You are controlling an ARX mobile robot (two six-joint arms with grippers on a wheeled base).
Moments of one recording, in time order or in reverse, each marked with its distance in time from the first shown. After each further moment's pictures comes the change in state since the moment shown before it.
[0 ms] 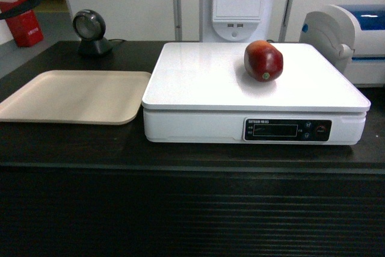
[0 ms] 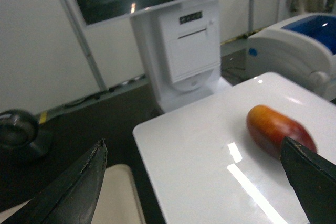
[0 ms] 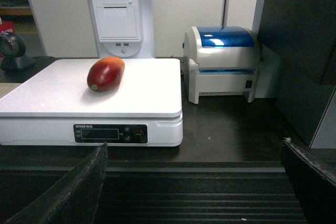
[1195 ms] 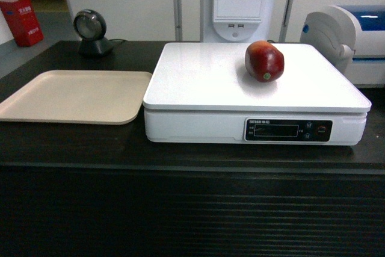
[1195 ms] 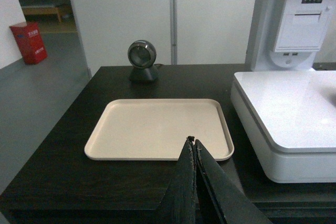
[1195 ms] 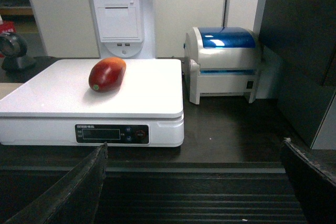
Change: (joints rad) left arm 0.332 -0.738 -0.818 0.190 -0.012 -0.159; right arm 0.000 0.000 0.000 0.000 0.000 0.000
